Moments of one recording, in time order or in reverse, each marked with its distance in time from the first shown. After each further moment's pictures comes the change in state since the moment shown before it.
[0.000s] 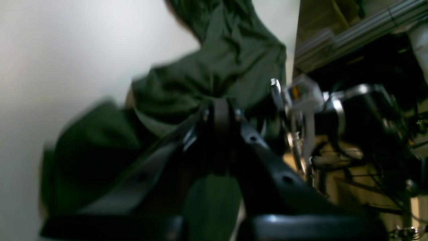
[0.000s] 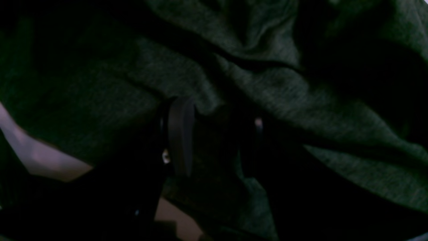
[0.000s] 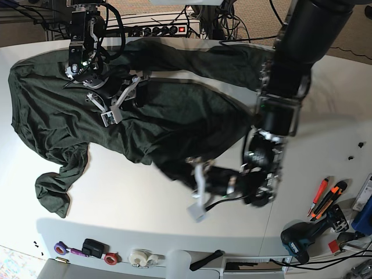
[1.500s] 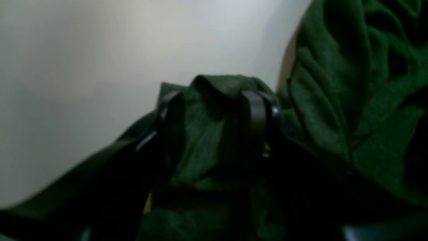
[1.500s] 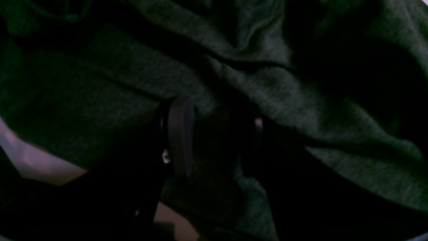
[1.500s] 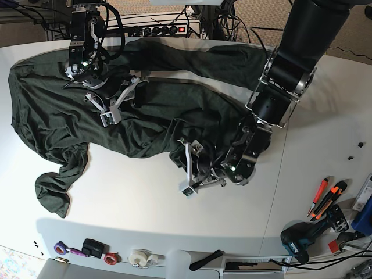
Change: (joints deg) left arm 1.7 0.2 20.0 -4.6 43.9 13.2 -39.3; right arm 0.0 0.0 0.0 0.1 -1.3 -1.0 0.2
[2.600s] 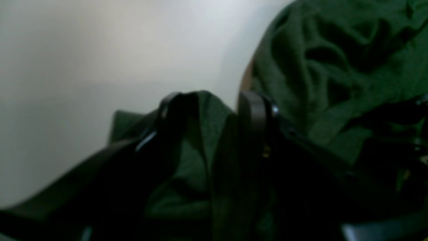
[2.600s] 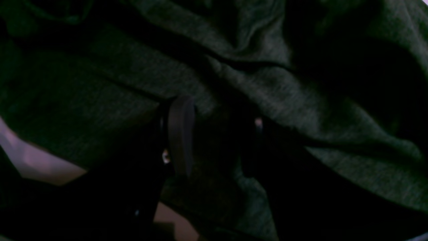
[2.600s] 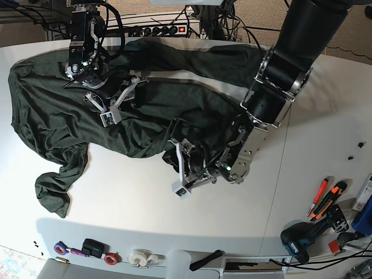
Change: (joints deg) left arm 0.4 2.0 0.0 -0.3 -5.7 0.0 -0.1; right arm 0.0 0.0 0.0 0.0 0.0 0.0 0.0
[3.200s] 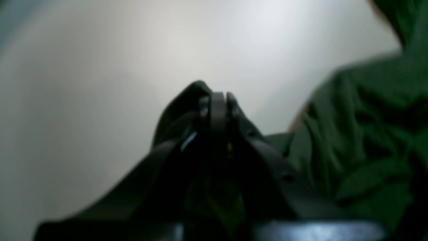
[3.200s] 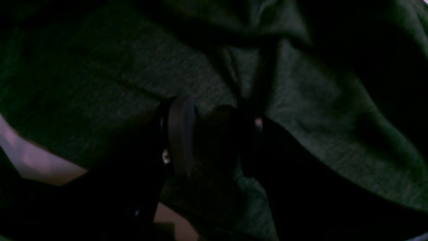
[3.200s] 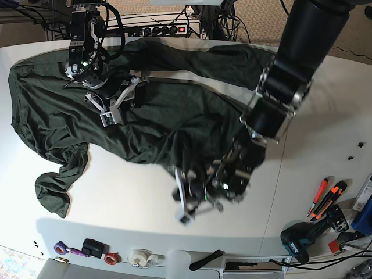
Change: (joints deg) left arm -7.2 0.0 0.0 -0.1 6.7 10.3 -7.0; right arm 0.0 0.0 0.0 0.0 0.0 -0.1 0.0
